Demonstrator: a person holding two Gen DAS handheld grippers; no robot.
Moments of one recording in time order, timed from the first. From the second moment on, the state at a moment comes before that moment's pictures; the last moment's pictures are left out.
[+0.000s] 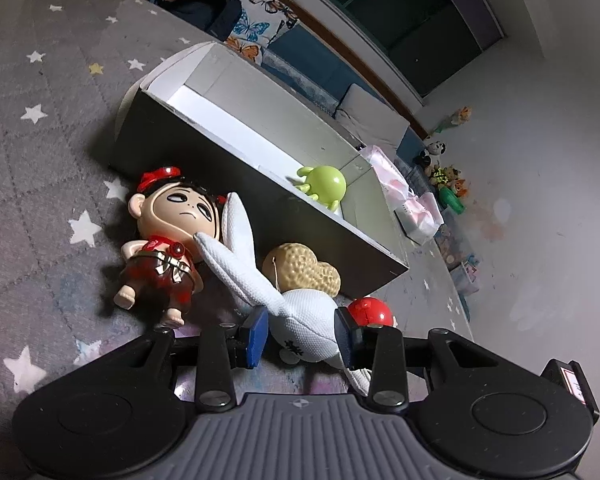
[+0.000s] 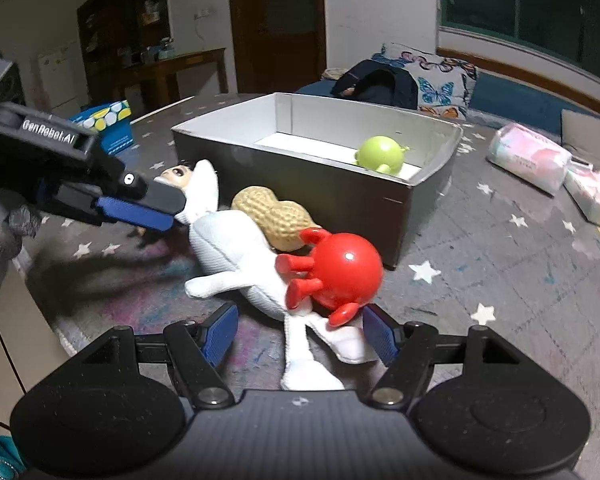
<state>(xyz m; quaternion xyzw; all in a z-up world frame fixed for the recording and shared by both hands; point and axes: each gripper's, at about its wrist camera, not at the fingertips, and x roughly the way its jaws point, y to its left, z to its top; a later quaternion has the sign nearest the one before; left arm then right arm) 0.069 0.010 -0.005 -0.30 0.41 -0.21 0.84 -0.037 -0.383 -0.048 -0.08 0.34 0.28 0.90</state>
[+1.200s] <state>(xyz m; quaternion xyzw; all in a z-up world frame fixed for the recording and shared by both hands) 0.110 -0.050 0.009 -0.27 0.43 -0.29 0.81 -0.003 -0.407 -0.049 0.03 0.35 0.27 0.89</state>
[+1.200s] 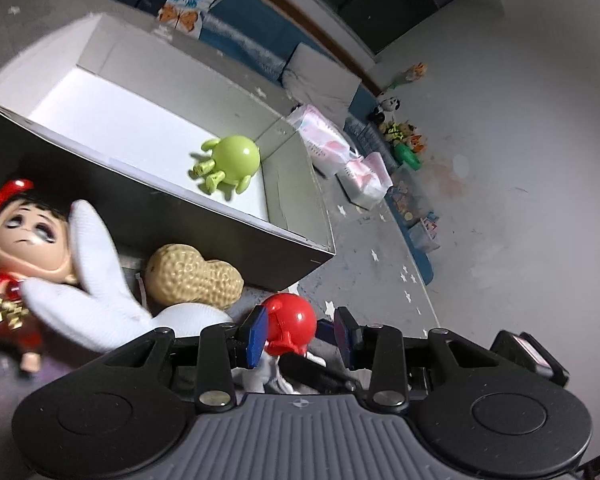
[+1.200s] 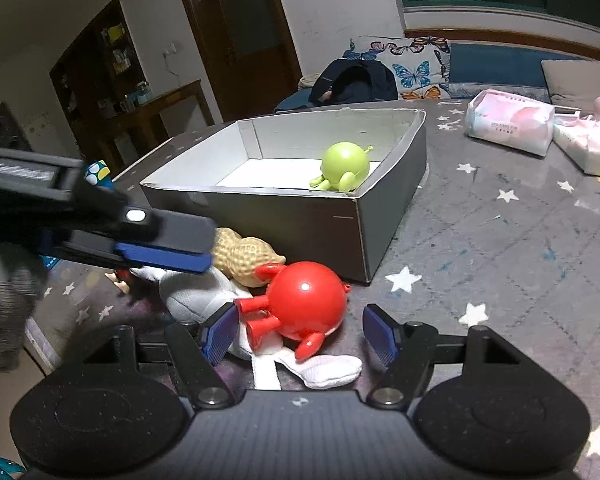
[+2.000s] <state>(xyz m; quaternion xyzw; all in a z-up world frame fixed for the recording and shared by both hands) 0.126 -0.071 -0.003 -0.27 0.46 -0.29 0.80 0.003 -0.405 -0.052 0.06 0.35 0.29 0.89</state>
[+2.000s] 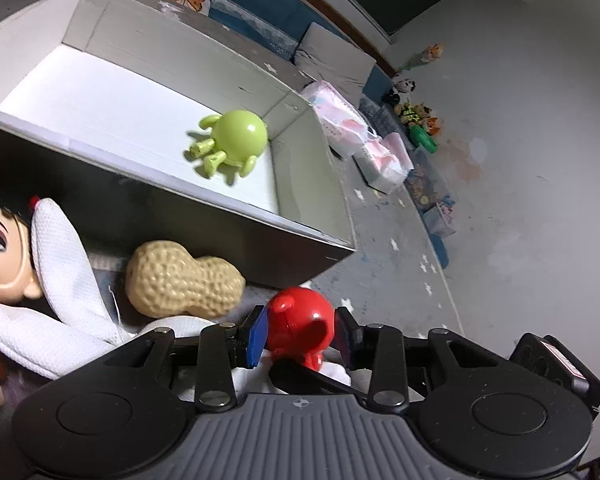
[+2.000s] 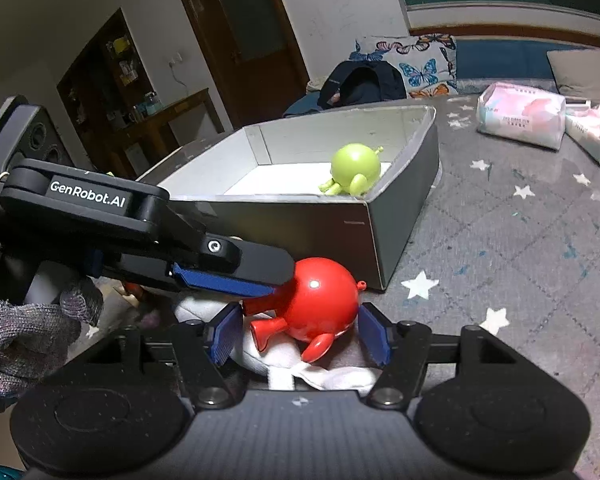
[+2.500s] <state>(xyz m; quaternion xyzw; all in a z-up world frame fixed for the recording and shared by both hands) 0.129 -0.061 0.048 -0.27 0.39 -0.31 0.83 0.010 -0.392 0.011 0.00 0.28 0.29 0.92</state>
